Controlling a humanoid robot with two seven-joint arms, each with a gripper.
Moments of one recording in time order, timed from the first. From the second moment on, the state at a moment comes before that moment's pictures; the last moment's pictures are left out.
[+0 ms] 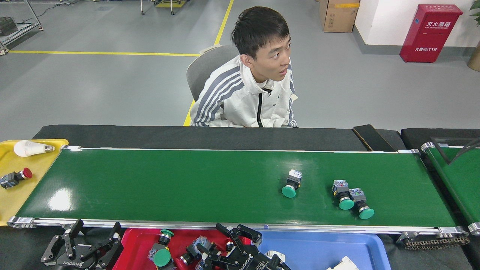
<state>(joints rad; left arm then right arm) 0.27 0.30 0.13 -1.73 -1.27 -0.15 -0.03 -0.03 0.08 0.56 -1.64 1.41 -0.29 0.19</state>
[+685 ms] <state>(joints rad) 0.03 0.16 -0.21 -1.76 -1.40 -0.19 -0.05 0.23 0.01 0.23 -1.71 1.39 0.35 -0.18</state>
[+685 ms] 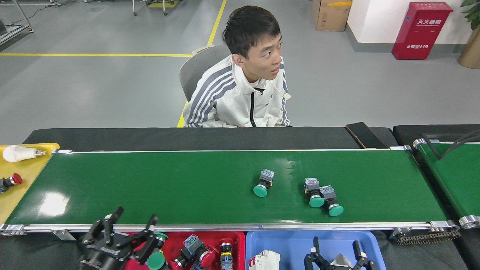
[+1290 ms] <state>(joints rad) -0.23 -0.02 -0.34 -1.38 -1.54 -0.11 -0.14 -0.02 -0.06 0.22 -1.53 1.33 -0.08 0.13</state>
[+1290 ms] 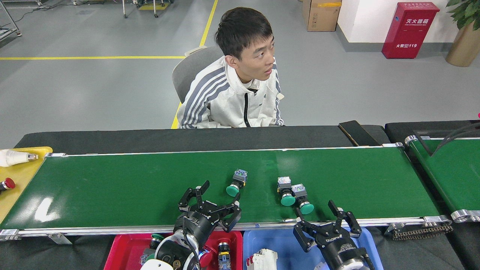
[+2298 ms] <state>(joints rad) -0.28 -0.01 -0.33 -1.26 -1.51 -0.06 -0.13 -0.34 0.15 0.36 -1.17 1.33 -0.13 0.26</state>
